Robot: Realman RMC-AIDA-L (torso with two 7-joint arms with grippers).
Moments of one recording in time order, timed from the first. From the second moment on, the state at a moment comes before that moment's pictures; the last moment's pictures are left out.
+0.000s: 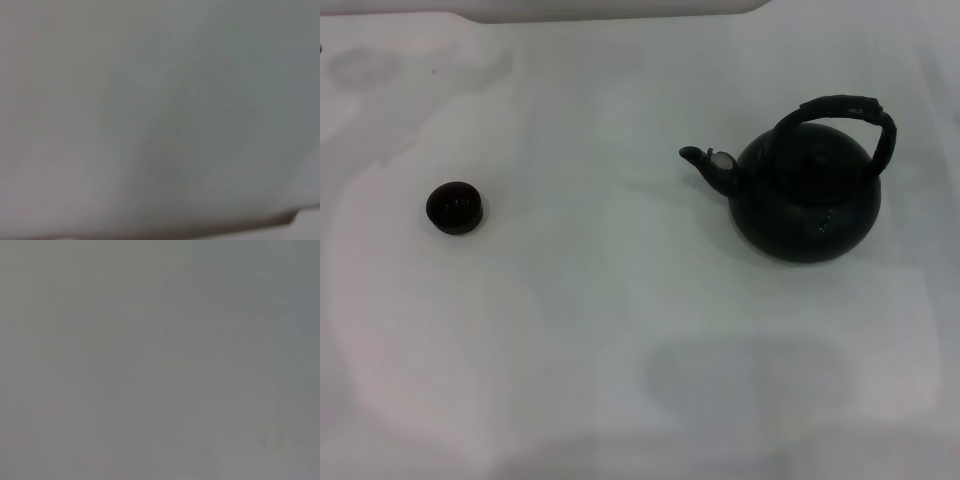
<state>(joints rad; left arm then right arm) -0.56 -1.91 1.15 0.91 1.92 0.89 -2.36 0.33 2.02 -1.91 -0.21 0.56 -1.04 0.27</state>
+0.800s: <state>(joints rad) -0.68 -1.99 1.18 1.06 2.54 1.28 -2.61 0.34 2.02 -1.90 -0.21 0.56 -1.03 0.26</state>
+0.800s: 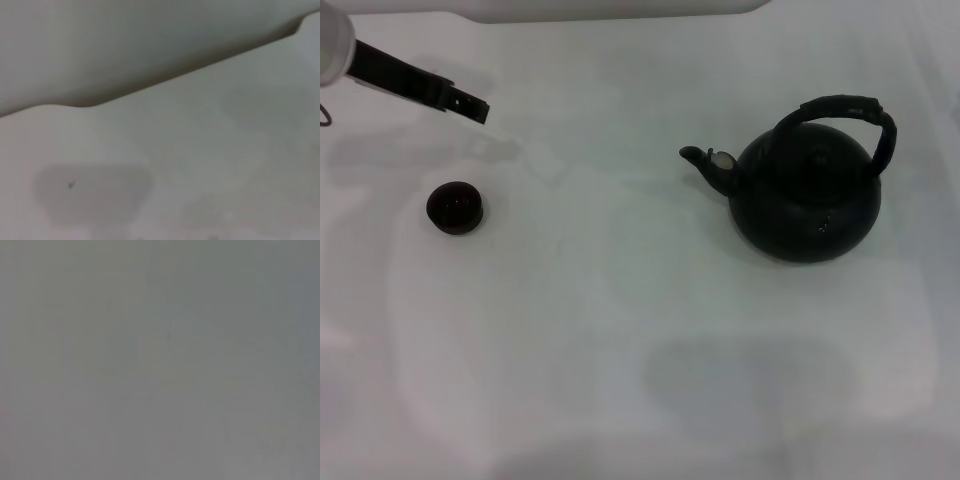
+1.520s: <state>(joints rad) -0.67 -2.04 1.19 1.03 2.63 1.29 -2.61 0.34 2.02 -1.90 -0.21 0.56 -1.02 0.26</state>
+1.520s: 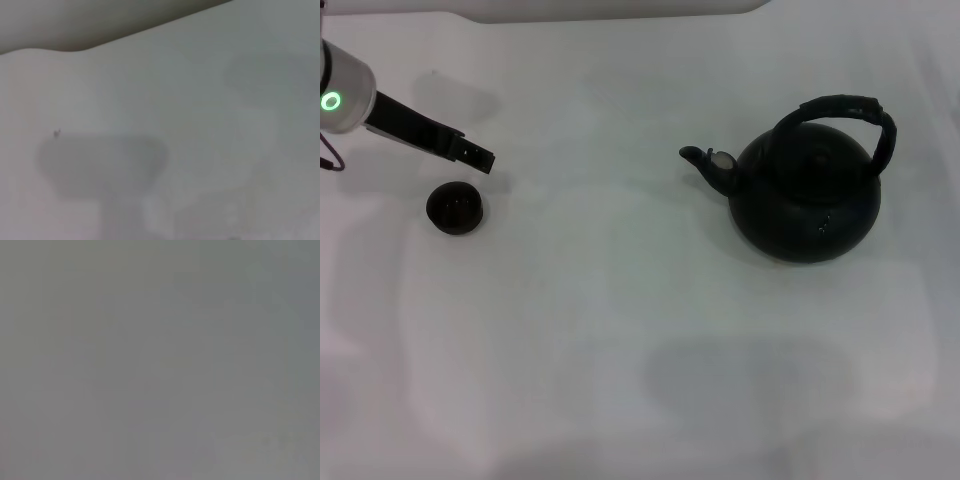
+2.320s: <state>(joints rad) -0.67 -2.07 1.20 1.01 2.69 1.29 -2.62 0.34 2.02 -1.90 -0.21 0.56 -1.02 0.27</state>
